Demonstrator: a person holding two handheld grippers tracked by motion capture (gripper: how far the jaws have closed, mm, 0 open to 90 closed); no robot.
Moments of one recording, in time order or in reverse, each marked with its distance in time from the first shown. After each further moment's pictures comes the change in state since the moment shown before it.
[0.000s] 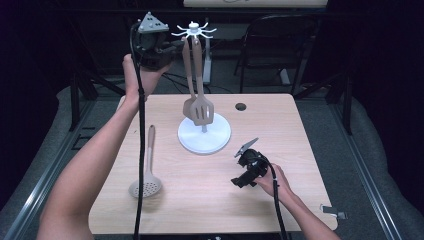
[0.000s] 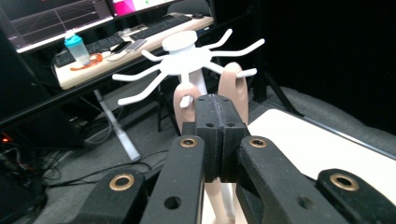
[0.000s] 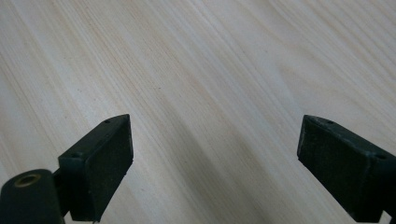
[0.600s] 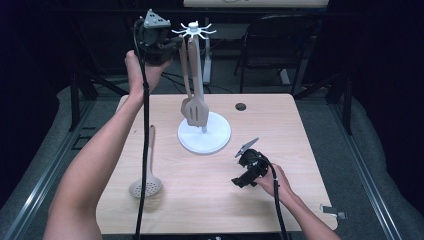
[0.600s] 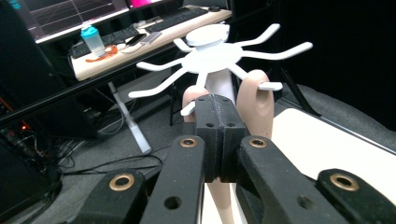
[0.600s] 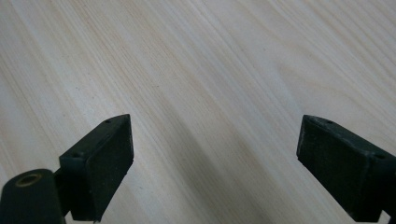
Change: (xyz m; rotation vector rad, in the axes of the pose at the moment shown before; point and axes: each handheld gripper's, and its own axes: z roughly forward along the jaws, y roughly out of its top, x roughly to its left) left arm 0.013 -0.001 0.014 0.023 0.060 -0.030; right arm 0.000 -0.002 0.001 -0.016 -0.001 0.020
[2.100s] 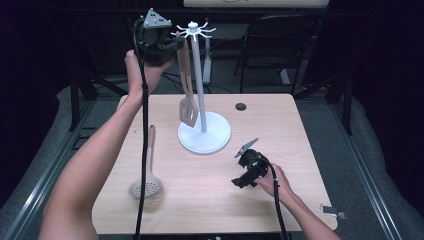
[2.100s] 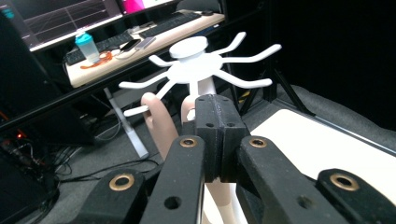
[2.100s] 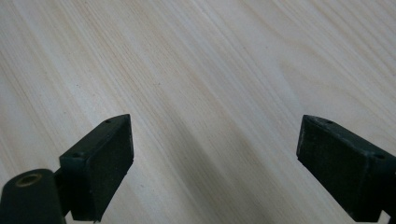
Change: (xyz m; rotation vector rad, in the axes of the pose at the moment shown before) left arm -0.006 0.004 -0.007 -0.010 -0.020 0.022; right arm 0.000 0.001 -0.001 0.026 0.000 -0.021
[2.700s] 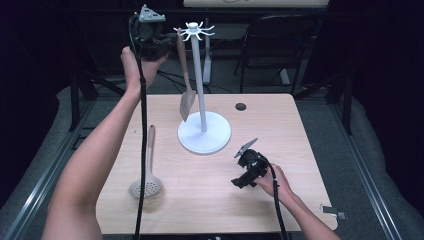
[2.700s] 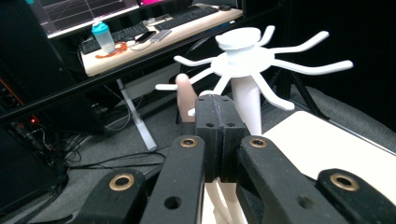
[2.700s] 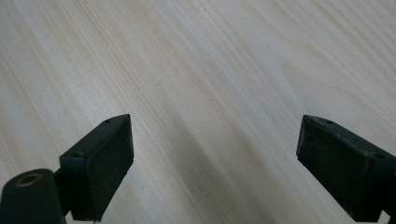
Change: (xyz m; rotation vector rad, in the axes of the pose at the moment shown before) left arm 0.019 -0.002 0.008 0.011 0.046 -0.050; right arm 0.000 0.001 0.001 0.005 0.002 -0.004
